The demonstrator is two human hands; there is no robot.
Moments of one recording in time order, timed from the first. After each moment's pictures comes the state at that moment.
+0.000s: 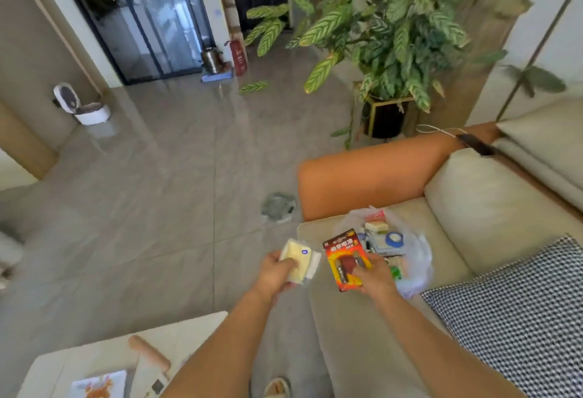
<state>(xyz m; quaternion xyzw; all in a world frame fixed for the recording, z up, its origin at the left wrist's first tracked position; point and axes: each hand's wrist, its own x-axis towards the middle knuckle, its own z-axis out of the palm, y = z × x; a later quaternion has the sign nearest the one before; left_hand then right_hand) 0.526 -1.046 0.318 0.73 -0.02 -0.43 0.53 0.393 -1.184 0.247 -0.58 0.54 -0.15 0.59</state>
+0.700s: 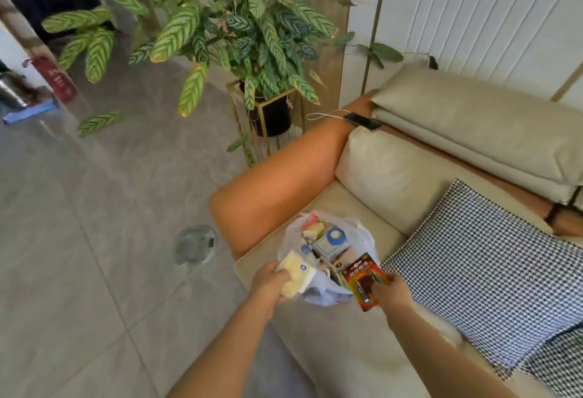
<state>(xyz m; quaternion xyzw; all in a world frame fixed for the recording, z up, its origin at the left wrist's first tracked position) 0.594 -1.206 0.271 0.70 -0.20 -0.57 0.37 0.369 -1.233 0.236 -0.34 0.78 -0.22 0.47</state>
